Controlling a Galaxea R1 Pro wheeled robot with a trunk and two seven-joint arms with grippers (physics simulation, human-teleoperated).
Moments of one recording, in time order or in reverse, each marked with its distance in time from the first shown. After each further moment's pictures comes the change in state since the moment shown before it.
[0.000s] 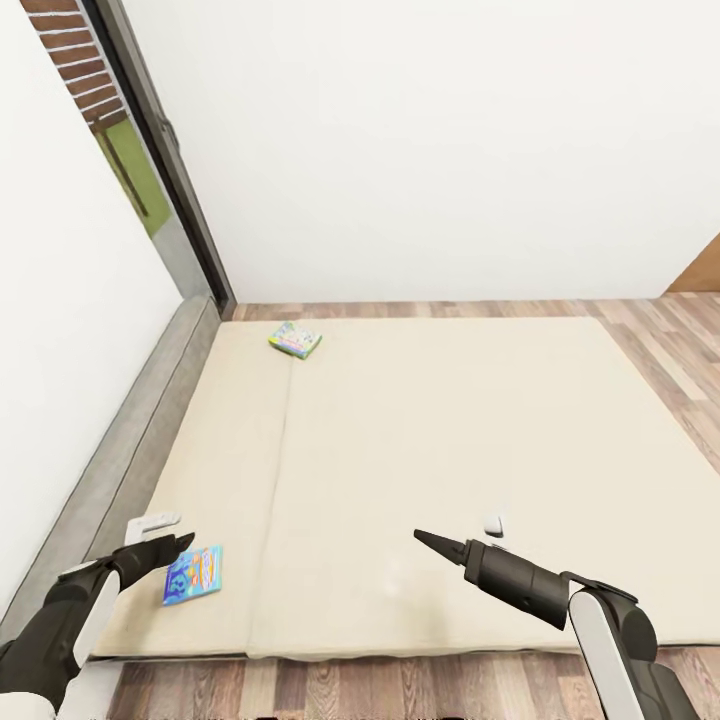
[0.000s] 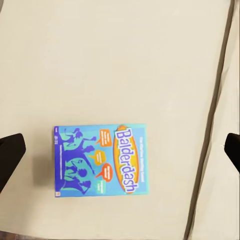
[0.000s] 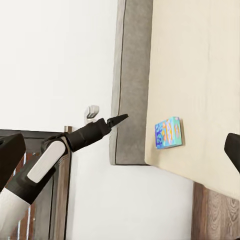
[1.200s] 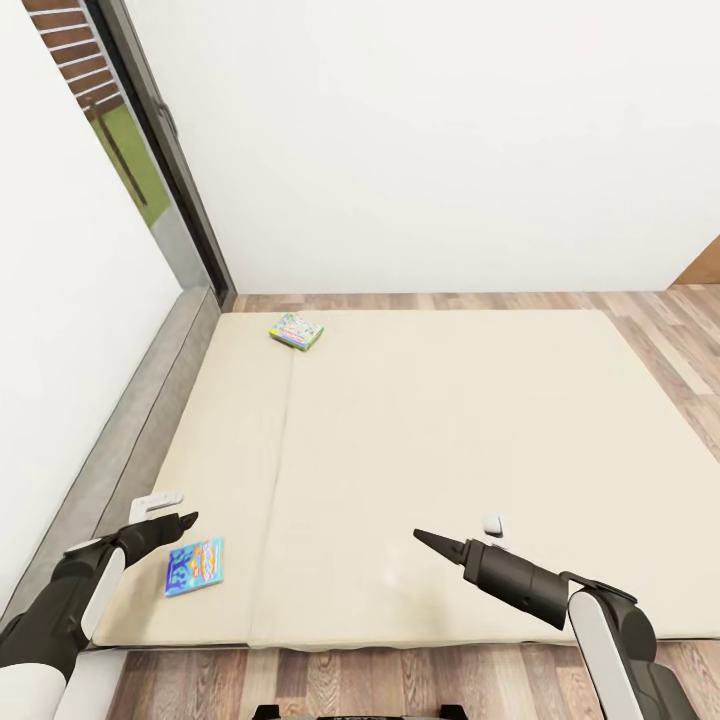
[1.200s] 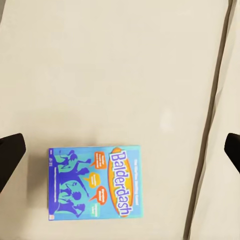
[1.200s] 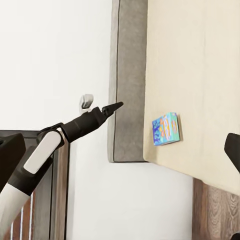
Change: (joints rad) left arm -0.063 -0.001 -0.001 0.001 0.001 0.010 -0.001; right arm 0.000 0.004 -0.001 0.000 0.000 -0.001 -0.006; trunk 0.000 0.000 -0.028
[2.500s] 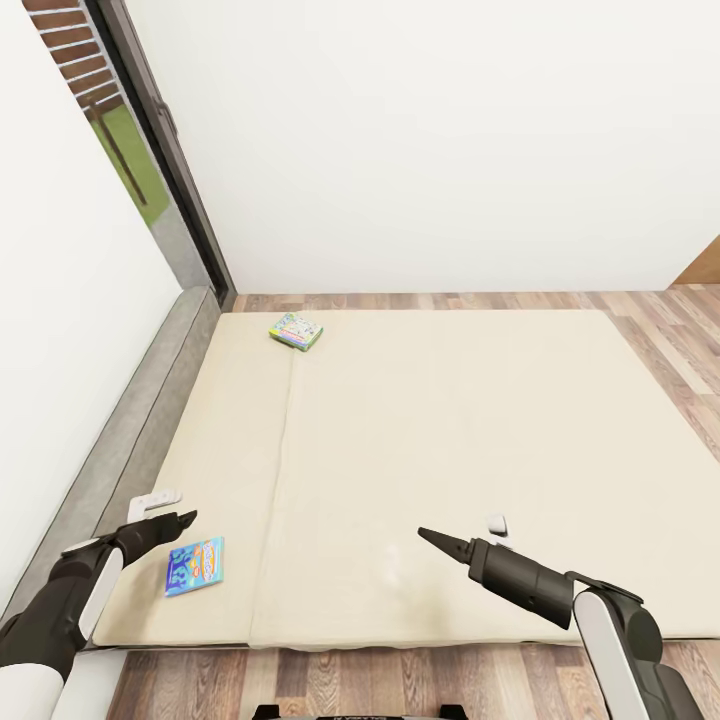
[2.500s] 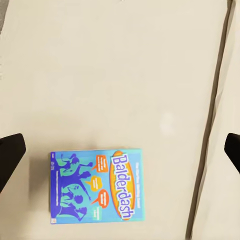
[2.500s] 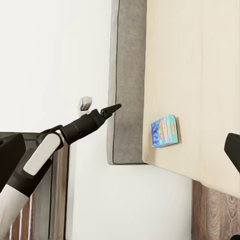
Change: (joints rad) left arm 0.000 0.006 0.001 0.000 0.000 -0.010 -0.010; right arm 0.000 -0.009 -0.013 -0.001 -0.006 0.000 0.007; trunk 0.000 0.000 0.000
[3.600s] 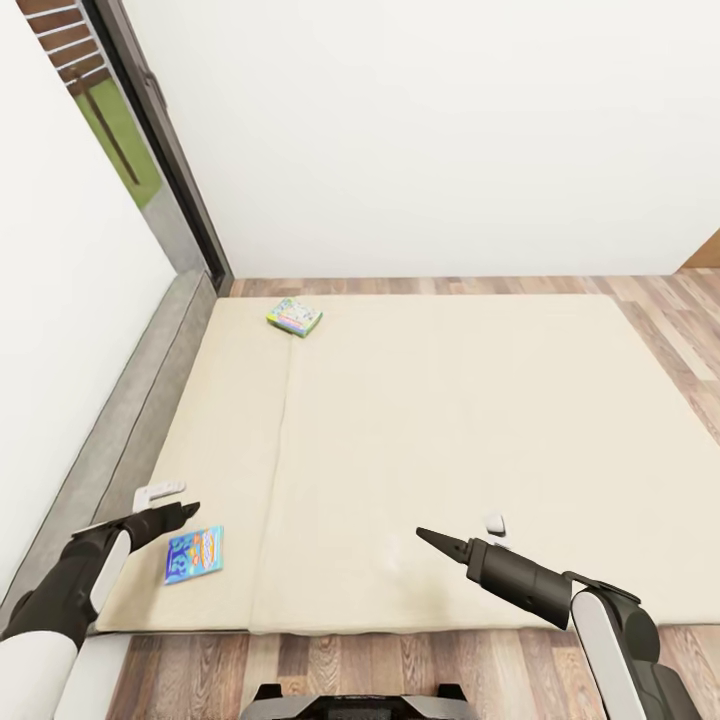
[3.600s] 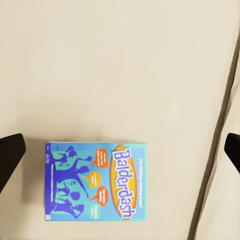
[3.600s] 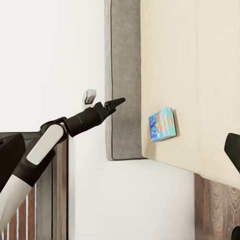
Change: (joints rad) left arm -0.086 -0.002 -0.002 0.092 -0.002 0.024 0.020; right arm 0.000 0.006 0.003 0.000 0.002 0.000 0.004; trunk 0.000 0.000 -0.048
